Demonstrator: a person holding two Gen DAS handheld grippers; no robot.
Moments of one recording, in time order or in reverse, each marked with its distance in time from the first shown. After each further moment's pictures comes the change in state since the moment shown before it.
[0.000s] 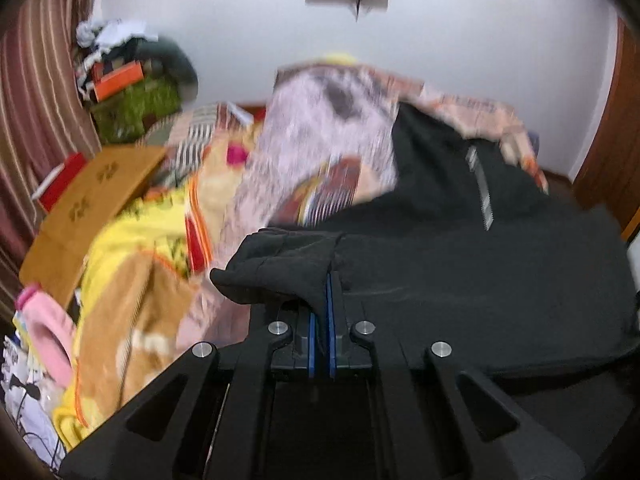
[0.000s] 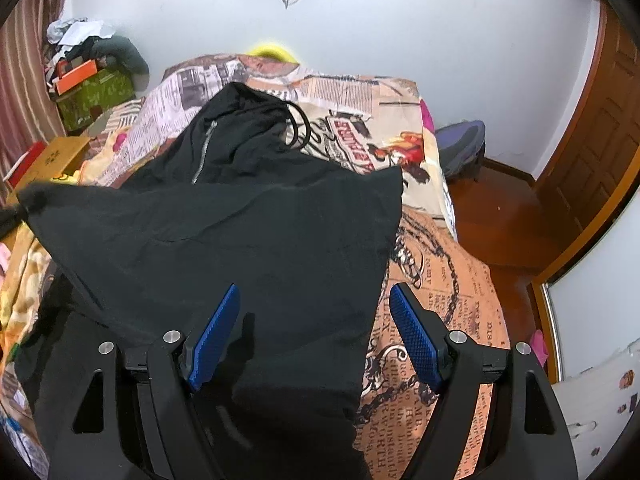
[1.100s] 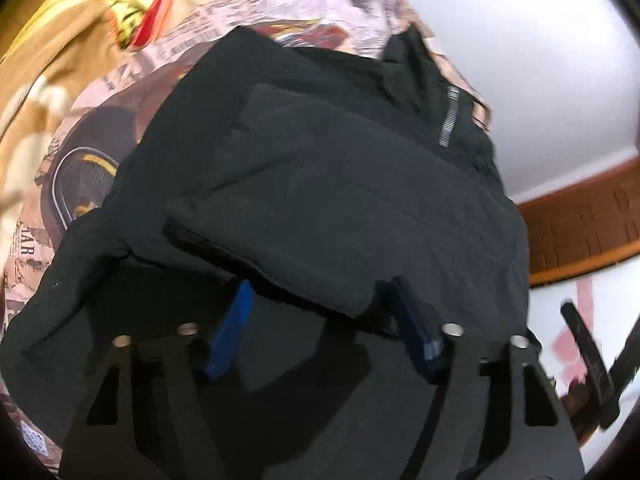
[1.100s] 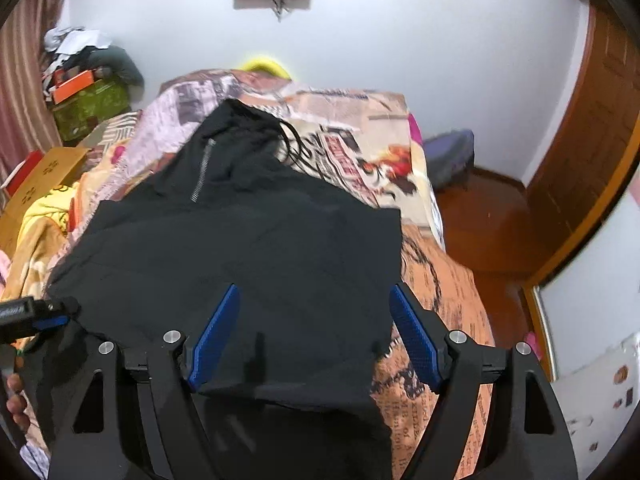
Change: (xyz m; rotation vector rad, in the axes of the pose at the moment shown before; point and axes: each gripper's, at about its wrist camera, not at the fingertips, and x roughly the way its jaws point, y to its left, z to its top) left arm 0.021 0.010 -0.076 -0.485 0.347 -0.388; right arm -0.019 0.000 0.004 0.016 -0.036 -0.029
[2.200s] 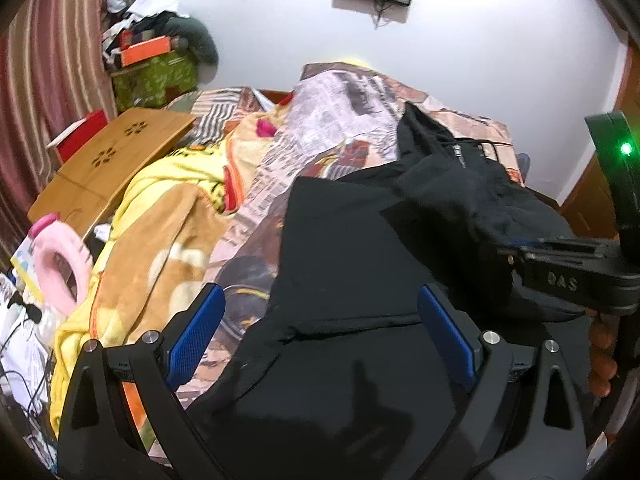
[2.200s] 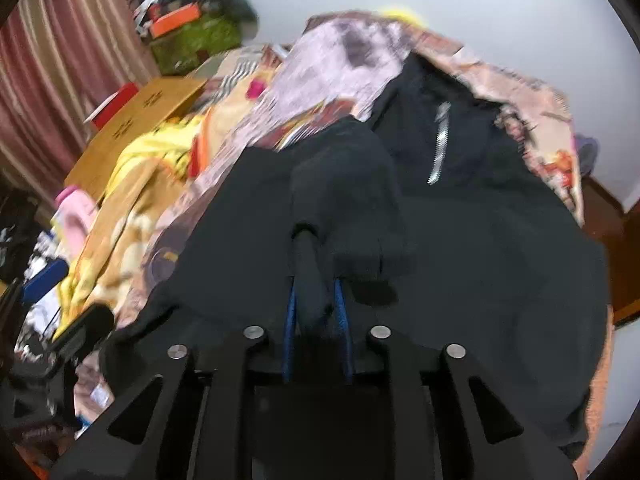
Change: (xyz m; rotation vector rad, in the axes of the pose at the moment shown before) left arm -0.112 -0.003 -0.022 0.363 -0.385 0.312; right arm 0.045 0.169 0.014 -0.201 0.211 0.380
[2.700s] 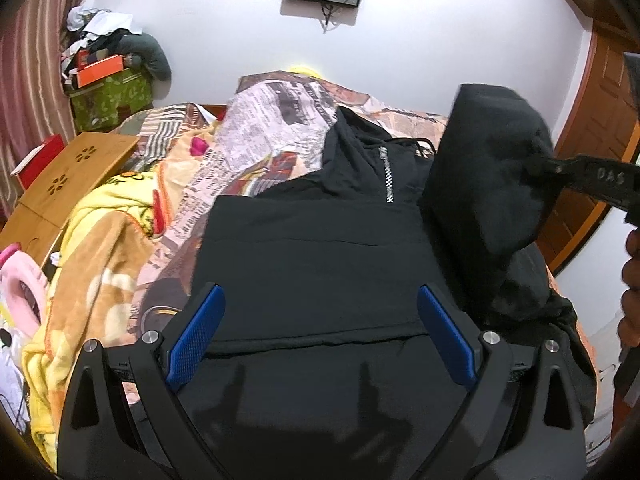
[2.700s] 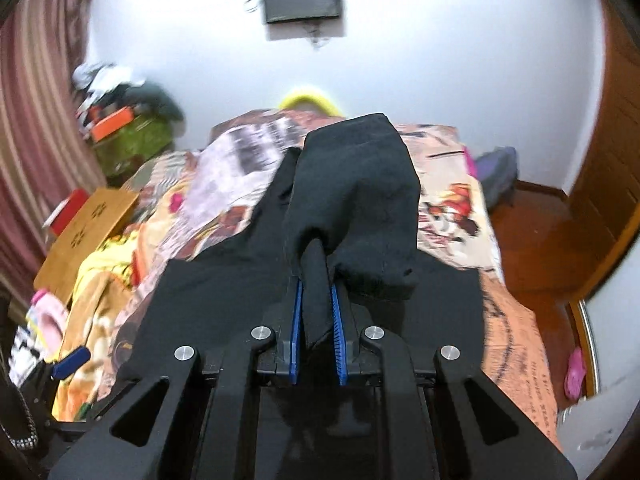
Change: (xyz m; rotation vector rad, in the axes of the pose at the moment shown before) left arm -0.002 -0.078 0.013 0.082 -0.032 -0.124; right arm -0.092 -0.077 0.006 0.184 -0.308 -0.189
